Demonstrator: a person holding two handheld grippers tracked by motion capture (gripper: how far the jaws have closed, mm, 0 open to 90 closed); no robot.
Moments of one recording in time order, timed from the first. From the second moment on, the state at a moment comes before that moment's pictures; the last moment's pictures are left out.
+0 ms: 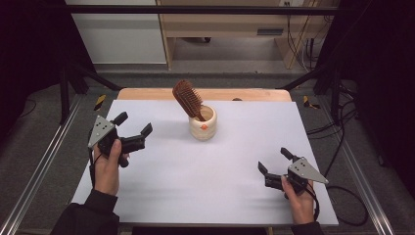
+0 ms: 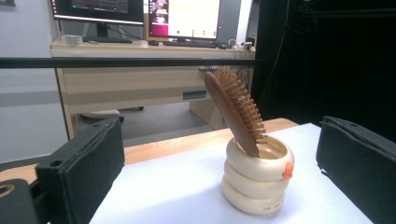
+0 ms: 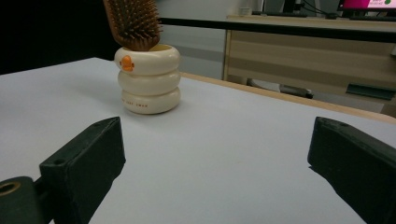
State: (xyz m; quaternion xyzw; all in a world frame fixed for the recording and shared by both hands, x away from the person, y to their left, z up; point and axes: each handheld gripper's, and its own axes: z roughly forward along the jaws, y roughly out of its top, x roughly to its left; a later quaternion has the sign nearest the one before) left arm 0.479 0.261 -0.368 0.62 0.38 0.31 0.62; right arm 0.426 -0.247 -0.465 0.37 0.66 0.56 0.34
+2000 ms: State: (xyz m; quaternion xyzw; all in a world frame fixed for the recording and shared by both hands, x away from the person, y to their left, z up) left arm 0.418 0.298 -0.441 0.64 0.37 0.31 0.60; right arm 0.425 -0.245 -0.470 0.37 0.67 0.56 0.33
